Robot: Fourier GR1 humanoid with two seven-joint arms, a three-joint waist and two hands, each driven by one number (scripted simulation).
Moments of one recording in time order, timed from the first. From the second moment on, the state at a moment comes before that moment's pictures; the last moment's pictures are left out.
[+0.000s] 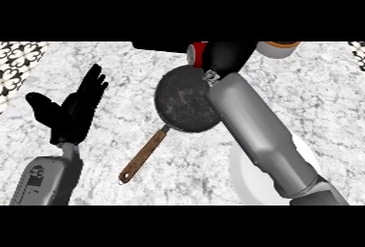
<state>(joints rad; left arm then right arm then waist) -0.29 0.18 -0.02 -1.51 0.14 0.10 0.23 -1.07 -0.01 0.26 -0.90 1.41 -0.01 1.24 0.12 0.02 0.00</state>
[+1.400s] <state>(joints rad) -0.24 0.20 0.02 -1.53 0.15 0.09 0.23 -0.75 -0.01 0.24 -0.85 1.17 -0.71 1.09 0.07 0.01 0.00</state>
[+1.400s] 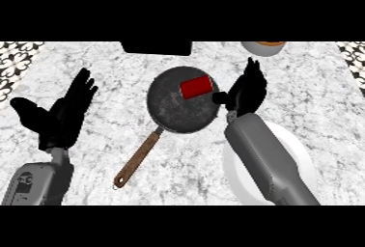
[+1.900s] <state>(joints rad) -0.21 0.21 0.05 -1.52 0.15 0.10 0.22 -0.50 -0.01 0.38 -1.15 1.14 -1.05 1.09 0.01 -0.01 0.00</state>
